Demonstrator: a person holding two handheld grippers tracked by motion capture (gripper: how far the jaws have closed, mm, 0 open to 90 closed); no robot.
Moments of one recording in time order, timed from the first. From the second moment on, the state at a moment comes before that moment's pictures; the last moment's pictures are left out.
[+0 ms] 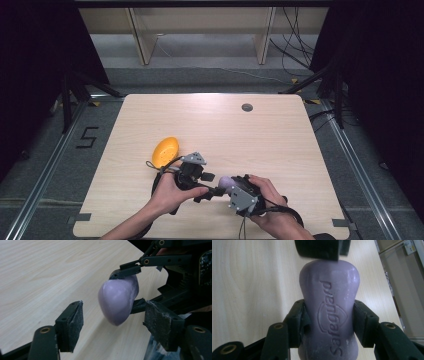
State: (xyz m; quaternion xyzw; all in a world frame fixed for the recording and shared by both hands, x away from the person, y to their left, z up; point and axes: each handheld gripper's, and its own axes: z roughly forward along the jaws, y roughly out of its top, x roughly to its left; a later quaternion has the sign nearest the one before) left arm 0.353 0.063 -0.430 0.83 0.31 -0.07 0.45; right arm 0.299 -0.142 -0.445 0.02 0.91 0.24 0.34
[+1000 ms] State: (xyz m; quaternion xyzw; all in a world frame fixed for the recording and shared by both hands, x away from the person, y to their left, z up) left arm 0.365 0.043 -0.447 0.80 0.34 -0.13 0.48; right arm 0.297 -0.138 -0.441 0.01 0.90 0.26 0.34
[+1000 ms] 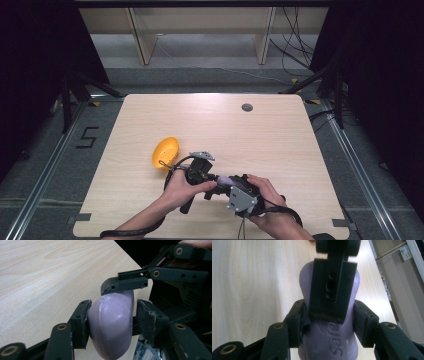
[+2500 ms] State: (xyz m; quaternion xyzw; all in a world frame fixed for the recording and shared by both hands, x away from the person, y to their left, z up) left arm 0.360 0.060 -0.436 0.80 0.33 -0.03 0.50; right arm 0.291 -0.155 -0.436 0.06 0.89 0.28 0.35
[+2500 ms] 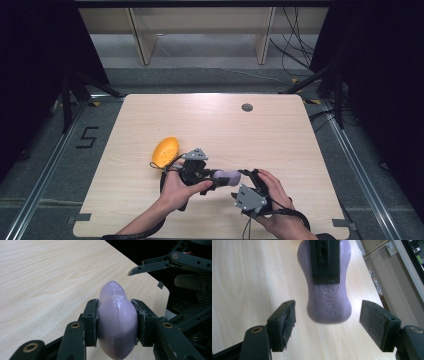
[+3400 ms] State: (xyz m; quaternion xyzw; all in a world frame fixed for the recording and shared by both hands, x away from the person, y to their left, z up) left arm 0.356 0.103 -0.427 0.79 0.36 0.06 0.50; right arm 0.295 -0.178 -0.445 0.13 0.89 0.29 0.33
